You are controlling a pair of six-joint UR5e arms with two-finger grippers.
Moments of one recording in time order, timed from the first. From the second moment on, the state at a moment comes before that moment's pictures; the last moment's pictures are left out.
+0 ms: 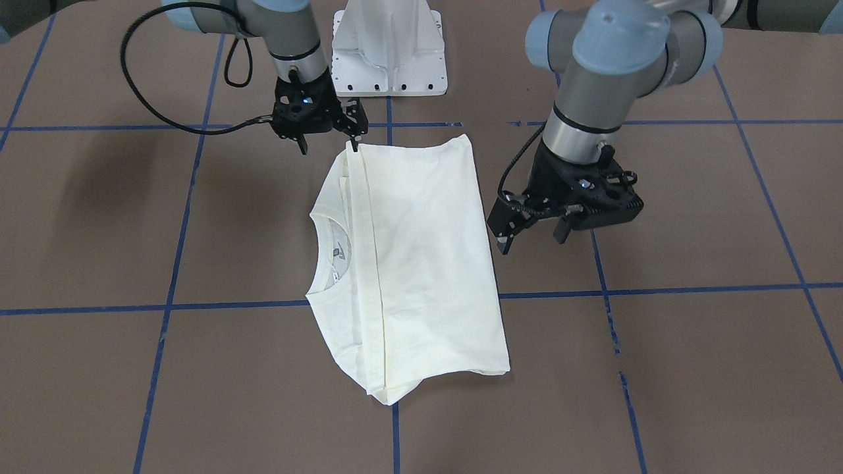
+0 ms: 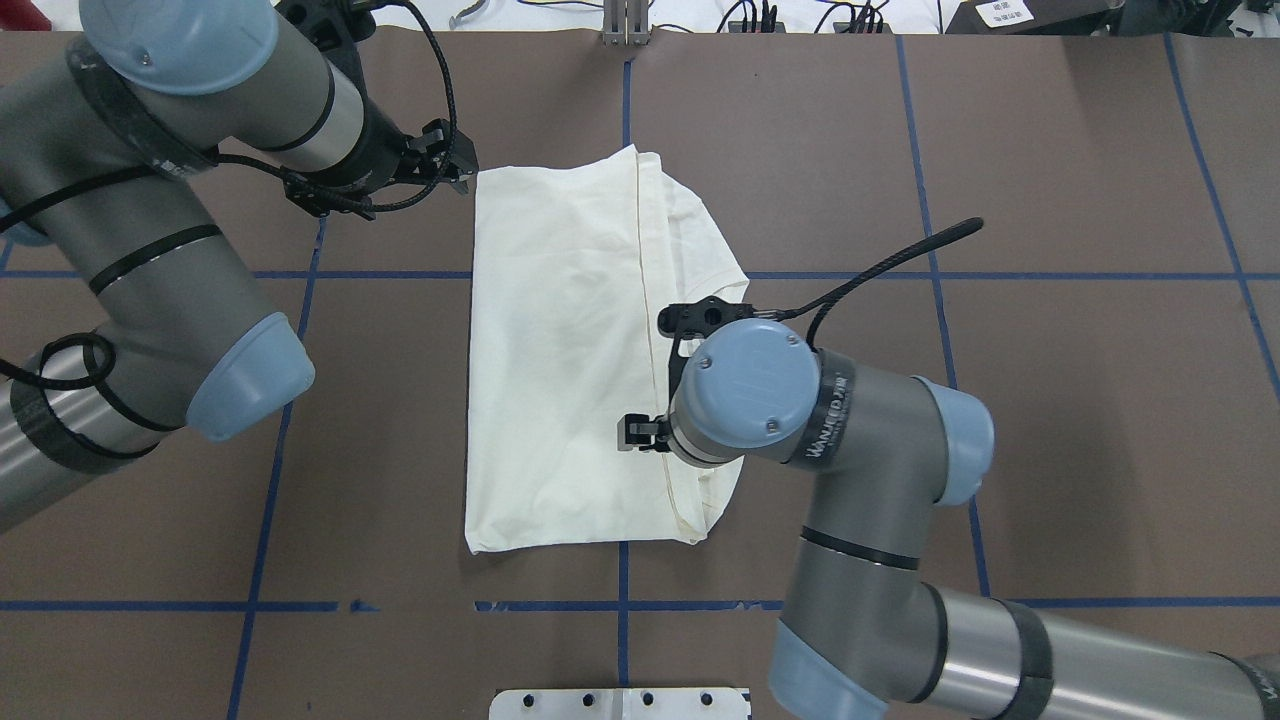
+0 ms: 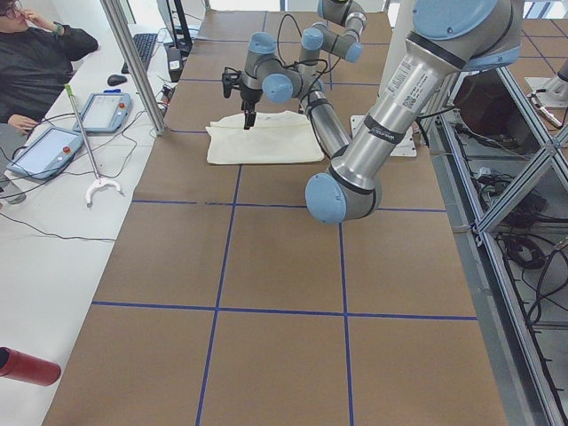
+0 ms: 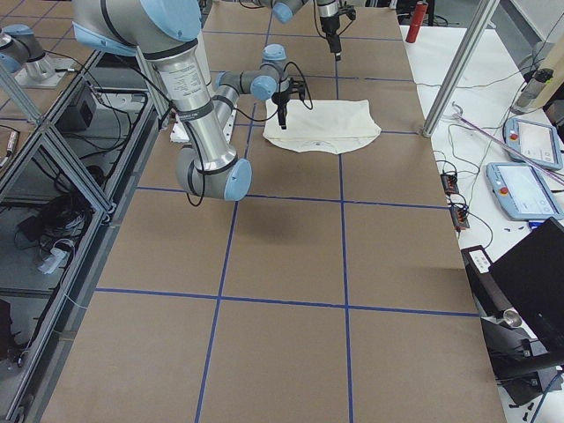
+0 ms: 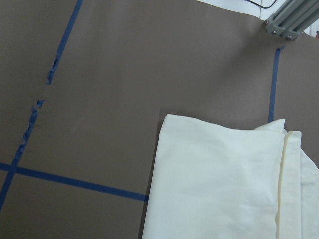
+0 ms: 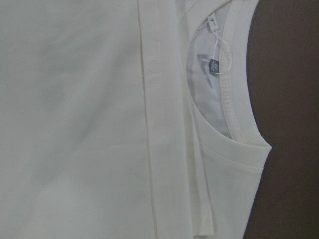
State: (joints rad) left arm -0.80 -2.18 -1.87 -1.55 -1.92 -1.28; right arm 0.37 -0.92 1.78 -1.64 1.71 1.28
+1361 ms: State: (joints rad) left arm -0.78 -2.17 -1.90 -1.55 -1.92 -1.29; right arm 0.32 -0.80 1.59 -1.87 1.70 1.15
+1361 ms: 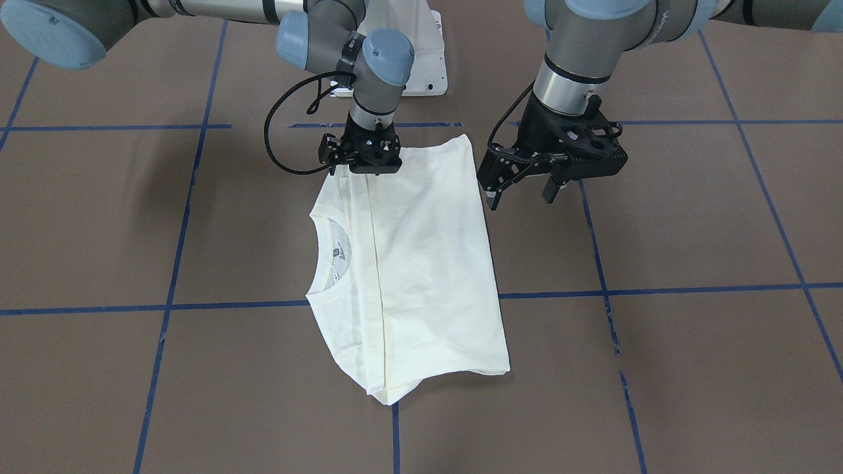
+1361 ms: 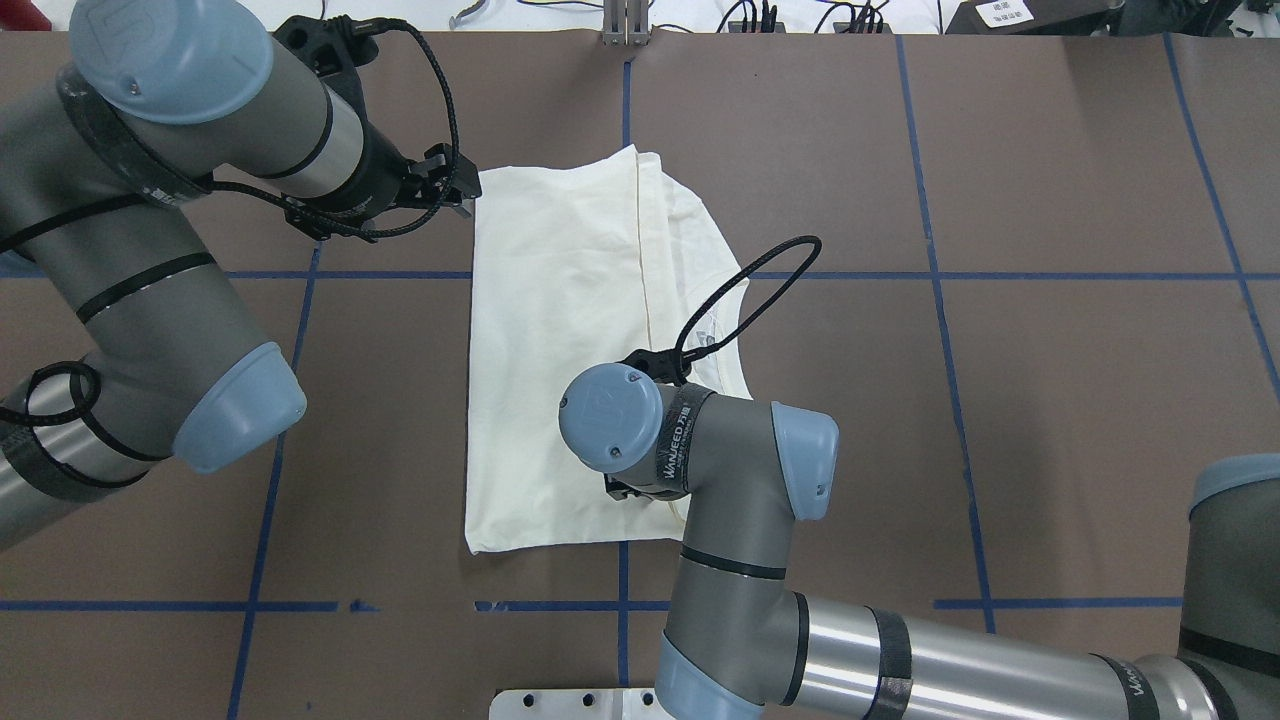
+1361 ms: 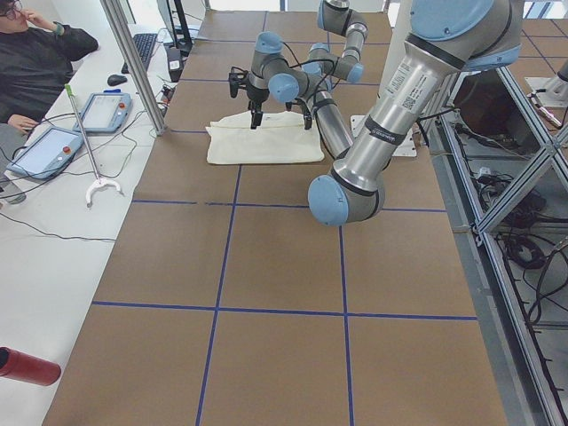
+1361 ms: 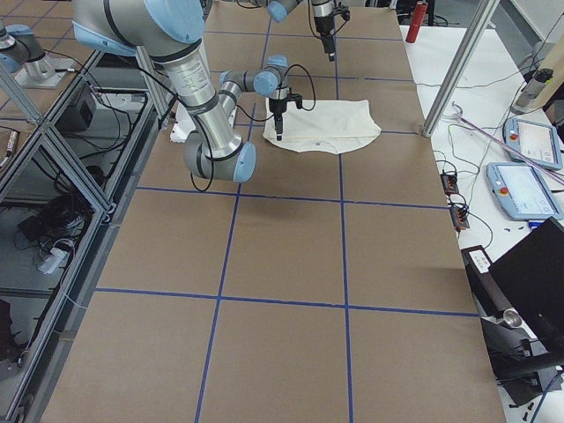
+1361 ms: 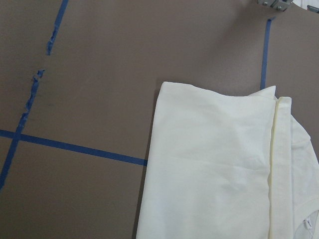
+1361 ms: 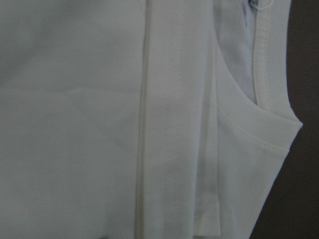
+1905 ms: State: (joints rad) left arm -0.77 -2.17 -1.90 -1.55 -1.92 -1.30; right arm 0.32 -0.80 1.59 -1.92 1.70 1.12
